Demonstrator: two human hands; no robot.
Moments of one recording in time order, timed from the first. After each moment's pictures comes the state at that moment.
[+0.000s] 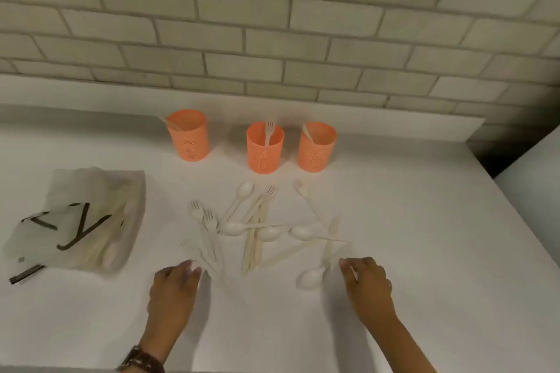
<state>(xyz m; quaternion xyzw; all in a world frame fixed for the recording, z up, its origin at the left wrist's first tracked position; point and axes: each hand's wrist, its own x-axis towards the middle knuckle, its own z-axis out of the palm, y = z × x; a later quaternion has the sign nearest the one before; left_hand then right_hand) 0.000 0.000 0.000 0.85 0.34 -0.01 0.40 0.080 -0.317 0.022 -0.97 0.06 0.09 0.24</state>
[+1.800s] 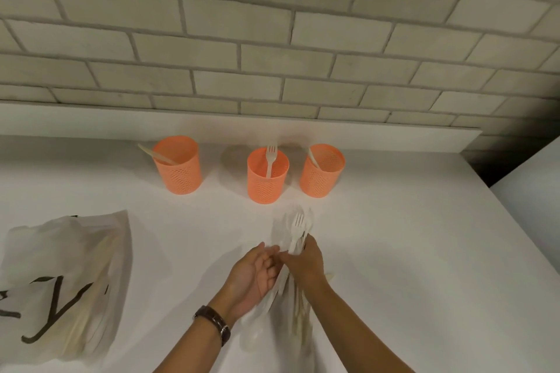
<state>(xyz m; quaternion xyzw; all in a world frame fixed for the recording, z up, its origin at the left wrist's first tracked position) 0.141 -0.042 0.033 0.36 0.23 -0.26 0.87 0.173 -0.164 0.033 -0.79 0.16 0.14 0.58</state>
